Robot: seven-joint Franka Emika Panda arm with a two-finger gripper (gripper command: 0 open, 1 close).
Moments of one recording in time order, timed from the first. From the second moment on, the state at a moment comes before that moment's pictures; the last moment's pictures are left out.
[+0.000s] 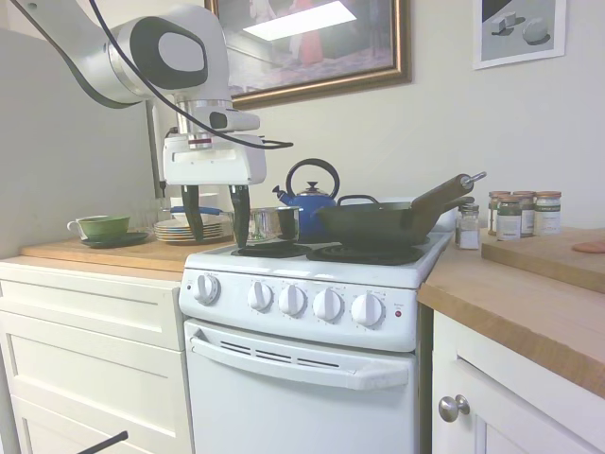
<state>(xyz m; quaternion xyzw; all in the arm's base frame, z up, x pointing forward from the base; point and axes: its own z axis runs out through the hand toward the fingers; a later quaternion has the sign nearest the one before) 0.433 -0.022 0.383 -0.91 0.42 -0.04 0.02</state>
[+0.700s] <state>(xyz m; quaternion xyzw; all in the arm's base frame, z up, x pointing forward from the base) 0.471 -0.049 0.353 -0.90 0.44 -0.01 0.02</state>
